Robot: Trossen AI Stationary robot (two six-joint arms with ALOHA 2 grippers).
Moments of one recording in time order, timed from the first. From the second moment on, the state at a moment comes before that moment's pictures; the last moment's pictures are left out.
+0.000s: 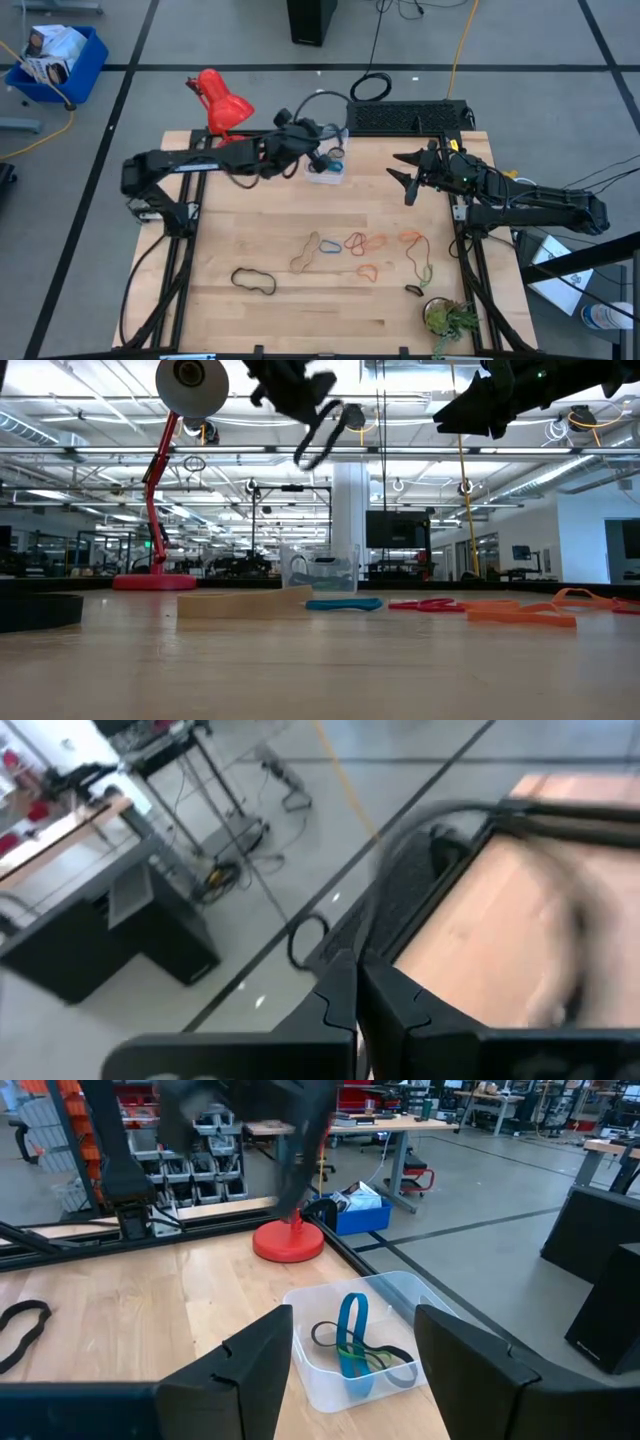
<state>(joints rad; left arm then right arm) 0.20 1.63 1.47 -0.29 -0.66 0.08 -0.24 0.67 0.54 -0.05 0.21 0.01</state>
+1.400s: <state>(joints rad) 0.37 2.01 1.47 -0.28 -0.40 -0.07 -0.24 0.67 0.54 -0.06 0.22 0.01</state>
